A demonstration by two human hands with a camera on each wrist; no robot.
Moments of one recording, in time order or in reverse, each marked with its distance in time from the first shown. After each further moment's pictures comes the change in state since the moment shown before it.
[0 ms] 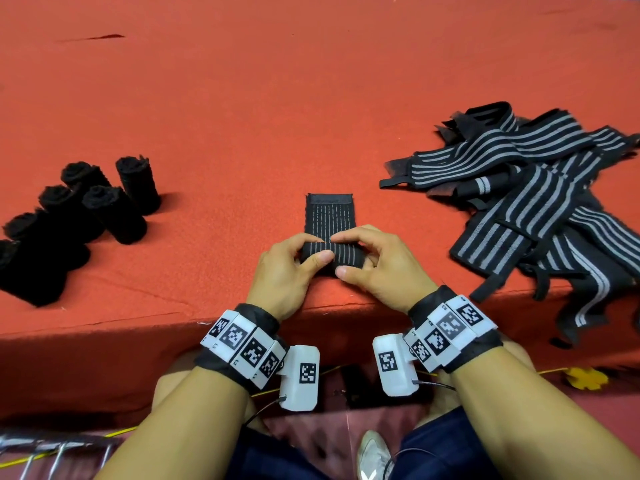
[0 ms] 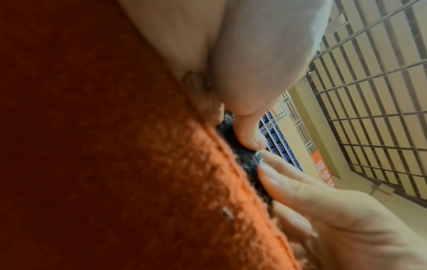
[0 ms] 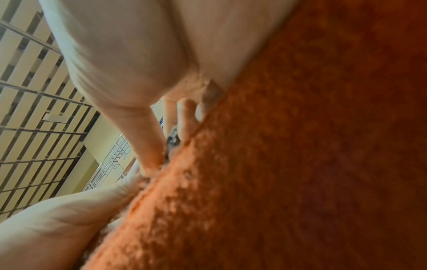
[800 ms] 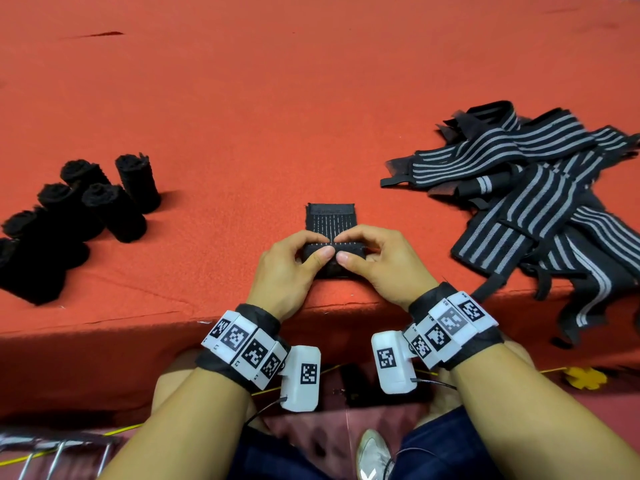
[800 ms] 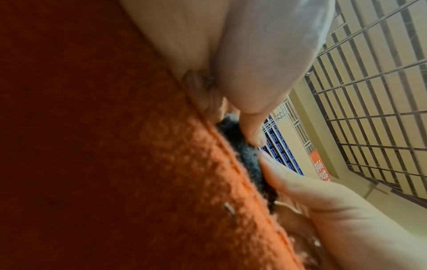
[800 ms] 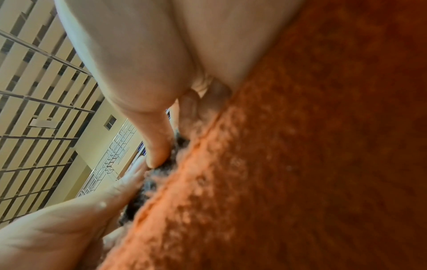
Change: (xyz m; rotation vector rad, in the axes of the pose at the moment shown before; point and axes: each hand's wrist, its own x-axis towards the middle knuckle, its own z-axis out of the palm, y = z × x) left_hand -0.001 0.001 0.002 0.015 0.010 0.030; right_hand 0.006 0.007 0.001 -0.021 0.042 0.045
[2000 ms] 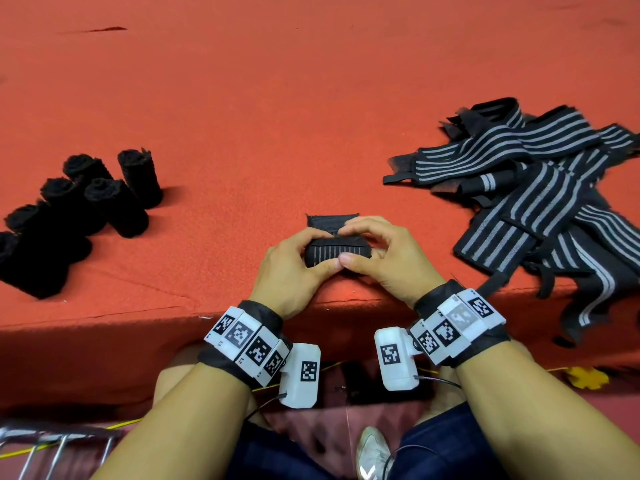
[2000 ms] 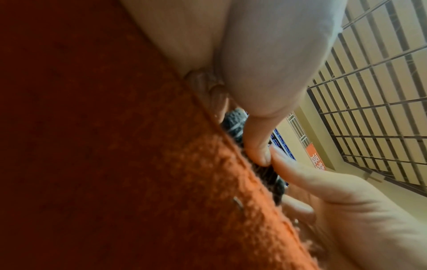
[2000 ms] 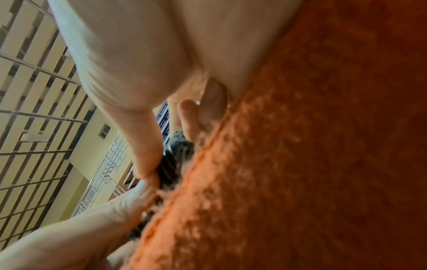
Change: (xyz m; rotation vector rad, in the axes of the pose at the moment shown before) left_hand -0.004 0.002 -0.001 0.080 -0.043 -0.003; right_hand -0.002 0.002 -0.006 0.111 -0.026 -0.031
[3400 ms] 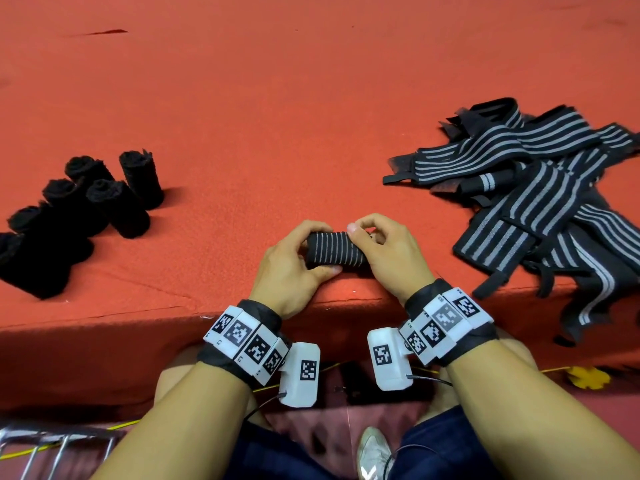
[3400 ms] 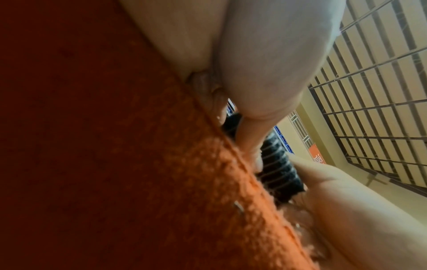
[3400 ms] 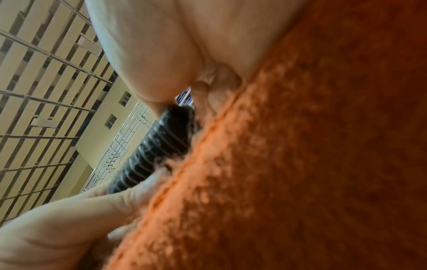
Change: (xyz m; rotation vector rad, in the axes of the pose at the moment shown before) left_hand -0.001 0.001 -0.003 0.004 -0.006 0.037; right_hand 0.007 -0.005 0.009 -0.238 0.227 0.116
